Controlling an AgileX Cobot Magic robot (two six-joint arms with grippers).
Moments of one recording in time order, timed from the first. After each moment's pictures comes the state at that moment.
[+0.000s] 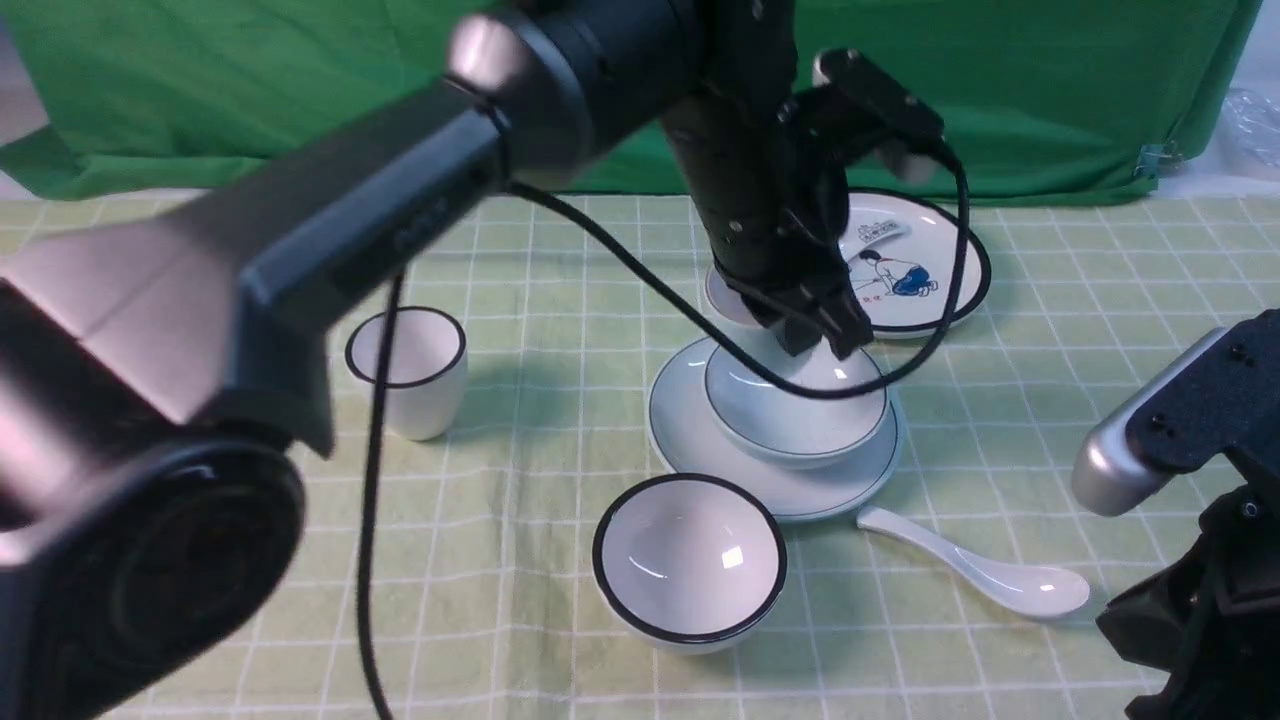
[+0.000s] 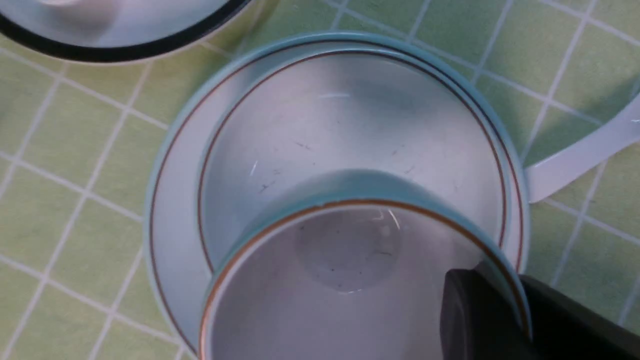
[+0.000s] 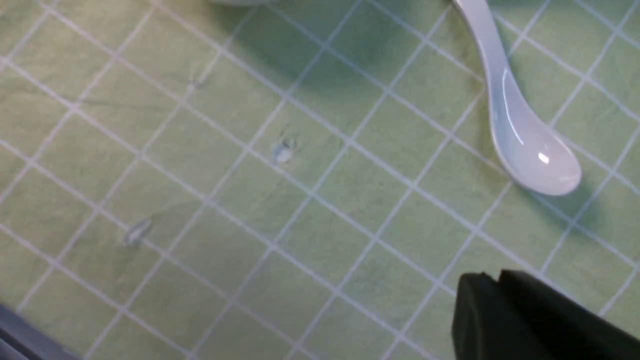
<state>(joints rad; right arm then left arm) 0.57 1.02 -0.82 -0.05 0.88 -0.07 -0.68 2.26 -2.20 -0.12 1.21 0.45</state>
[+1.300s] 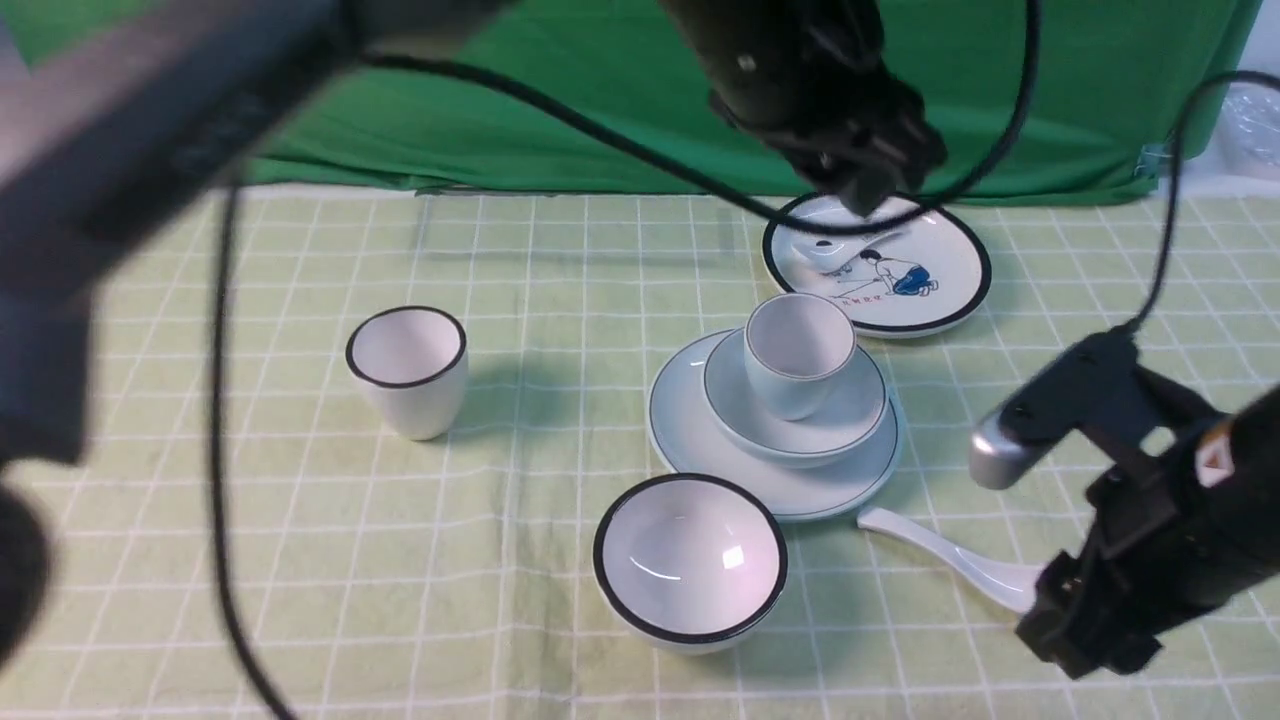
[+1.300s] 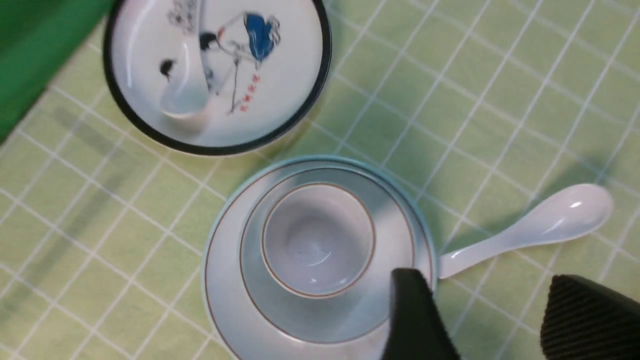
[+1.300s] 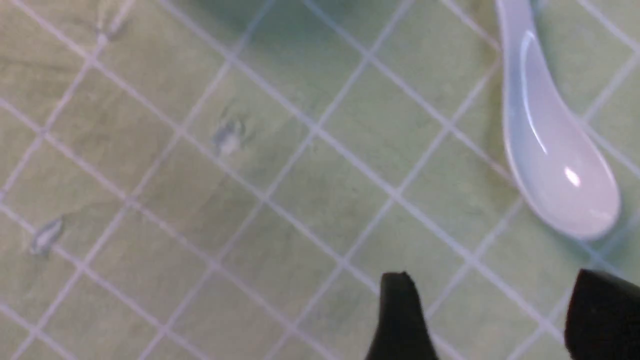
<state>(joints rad) 0.40 1.40 -0.91 0.08 0.77 -0.37 -0.69 1.91 -2.16 -0.13 1.21 0.25</state>
